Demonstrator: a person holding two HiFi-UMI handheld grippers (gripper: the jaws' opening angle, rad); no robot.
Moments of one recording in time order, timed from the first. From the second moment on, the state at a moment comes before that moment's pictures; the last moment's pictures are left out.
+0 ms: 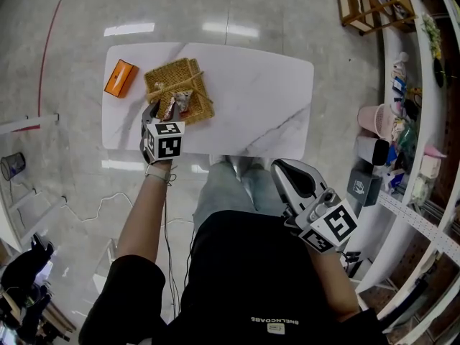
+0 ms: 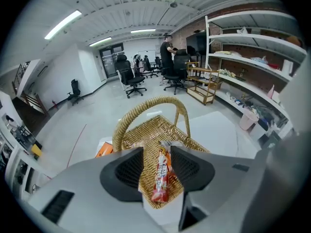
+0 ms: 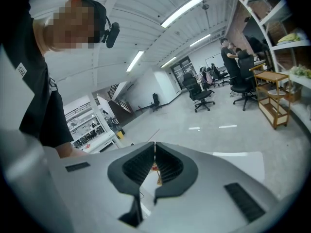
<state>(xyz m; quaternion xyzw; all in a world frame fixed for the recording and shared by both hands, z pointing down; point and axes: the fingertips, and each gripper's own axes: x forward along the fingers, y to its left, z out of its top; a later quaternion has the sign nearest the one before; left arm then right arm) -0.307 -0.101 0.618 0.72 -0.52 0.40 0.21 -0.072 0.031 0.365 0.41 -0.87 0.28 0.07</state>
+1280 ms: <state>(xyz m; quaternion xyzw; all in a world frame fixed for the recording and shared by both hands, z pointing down) -0.220 -0.083 0.510 0.78 -0.49 0.35 0.15 -0.042 0.020 0.327 0.41 -0.88 0.25 0.03</state>
